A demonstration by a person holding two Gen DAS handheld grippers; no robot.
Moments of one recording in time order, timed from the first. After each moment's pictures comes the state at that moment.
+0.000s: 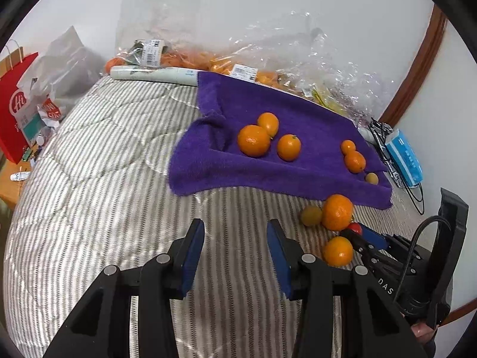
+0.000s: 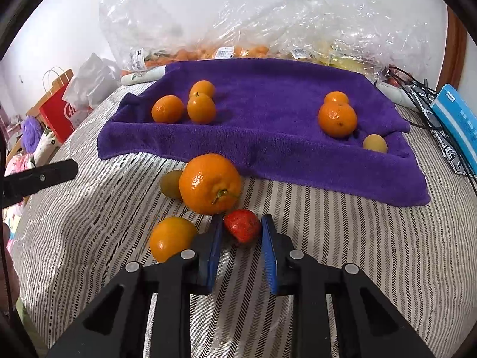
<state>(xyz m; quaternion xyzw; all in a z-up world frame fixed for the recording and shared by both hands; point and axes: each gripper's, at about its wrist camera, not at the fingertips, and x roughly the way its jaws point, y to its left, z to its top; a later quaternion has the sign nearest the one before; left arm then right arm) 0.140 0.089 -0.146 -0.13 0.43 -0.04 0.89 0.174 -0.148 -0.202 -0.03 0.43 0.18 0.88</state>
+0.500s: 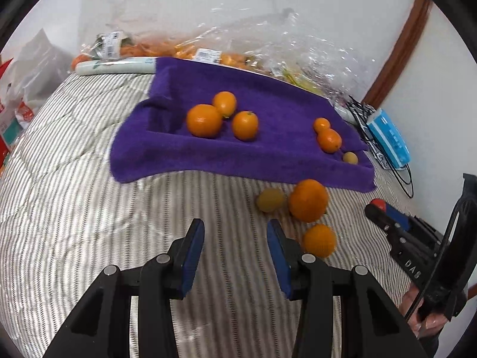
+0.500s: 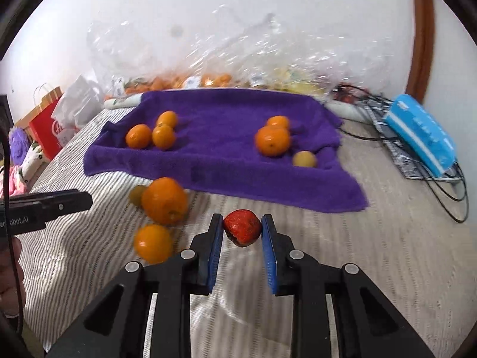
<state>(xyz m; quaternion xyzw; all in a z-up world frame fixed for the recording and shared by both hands) 0.148 0.042 -0.155 -0.11 0.45 -0.08 0.88 0.156 -0.207 -0.174 -0.03 0.38 0.13 0.92</state>
